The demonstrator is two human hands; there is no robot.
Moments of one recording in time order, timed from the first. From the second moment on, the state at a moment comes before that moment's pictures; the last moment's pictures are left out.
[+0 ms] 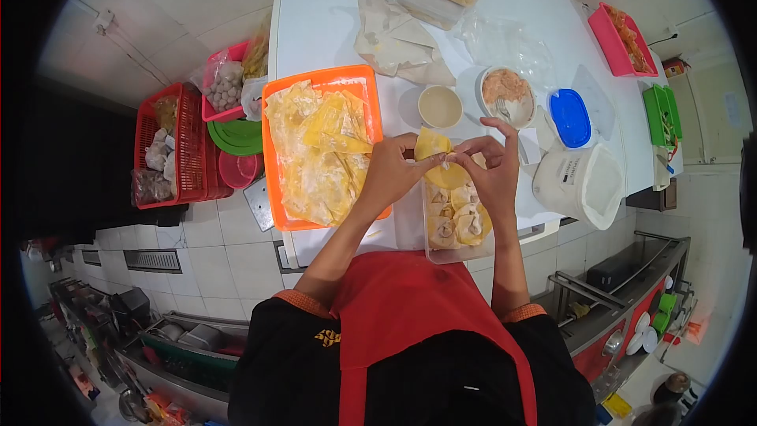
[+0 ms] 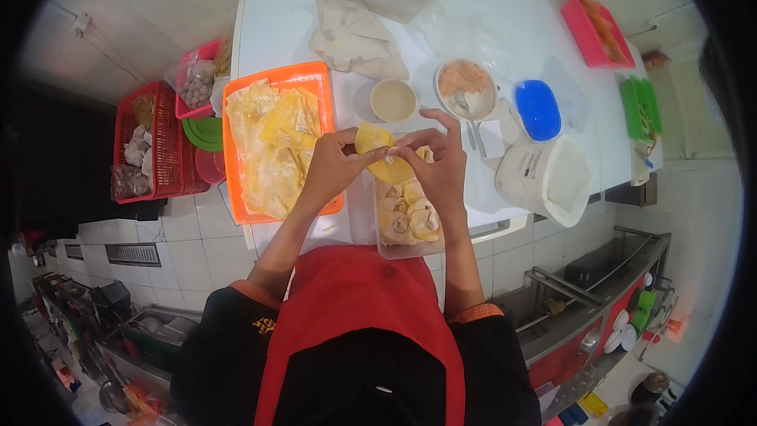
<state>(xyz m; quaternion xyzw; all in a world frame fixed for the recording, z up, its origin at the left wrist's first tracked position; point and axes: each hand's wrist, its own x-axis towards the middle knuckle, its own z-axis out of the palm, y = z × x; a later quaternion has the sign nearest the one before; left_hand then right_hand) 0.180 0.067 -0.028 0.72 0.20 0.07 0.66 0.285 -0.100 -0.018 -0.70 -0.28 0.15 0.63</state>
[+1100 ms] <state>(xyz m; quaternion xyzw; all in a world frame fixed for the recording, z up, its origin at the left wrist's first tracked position) 0.130 -0.013 -0.059 0.50 0.11 -0.14 0.85 0.282 -0.173 -0.058 -0.84 -0.20 0.20 0.46</state>
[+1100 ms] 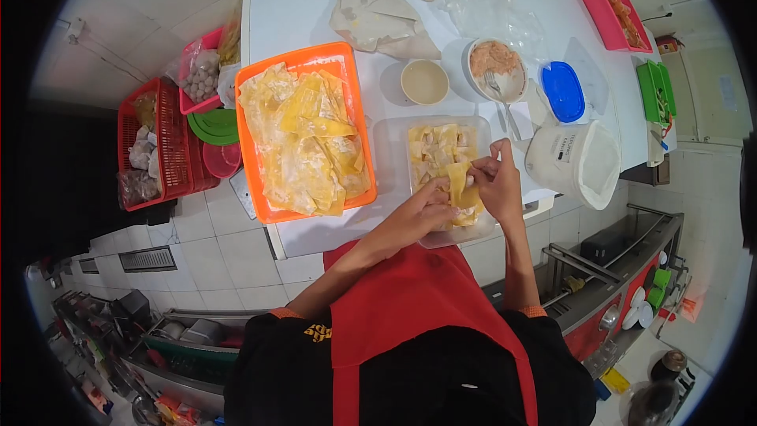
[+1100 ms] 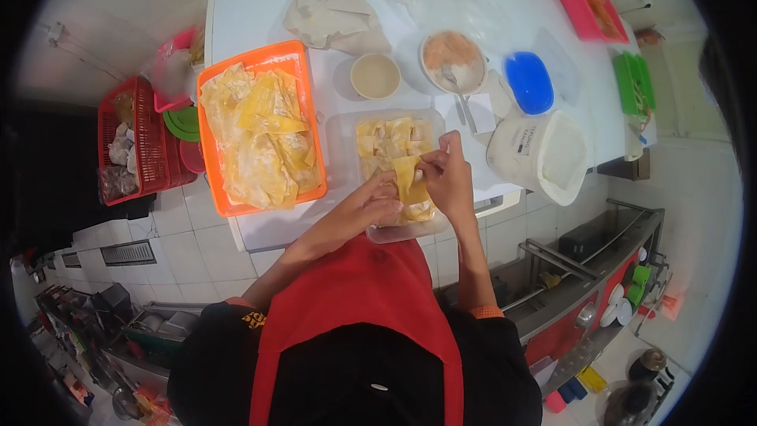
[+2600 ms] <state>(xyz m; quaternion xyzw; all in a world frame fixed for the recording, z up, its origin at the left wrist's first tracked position) 0.163 0.143 -0.070 0.80 0.45 0.17 0.37 0.252 -0.076 -0.054 -0.82 -0.39 0.04 0.41</state>
